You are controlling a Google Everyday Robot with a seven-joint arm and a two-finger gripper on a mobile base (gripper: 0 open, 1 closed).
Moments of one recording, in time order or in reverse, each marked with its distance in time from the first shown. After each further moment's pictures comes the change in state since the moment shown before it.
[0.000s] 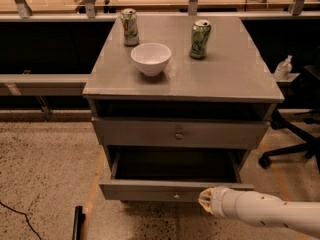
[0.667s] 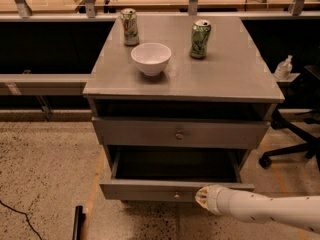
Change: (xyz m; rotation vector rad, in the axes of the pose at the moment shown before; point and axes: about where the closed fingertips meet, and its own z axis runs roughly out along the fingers) arm 0.020 -0.012 0.054 0.038 -0.011 -0.050
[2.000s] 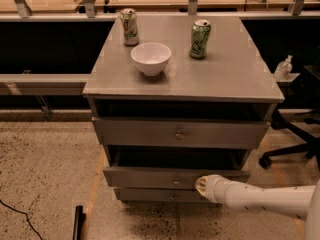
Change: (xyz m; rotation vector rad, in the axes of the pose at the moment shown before) arm 0.008 -0.043 0.029 0.086 0.008 -0.064
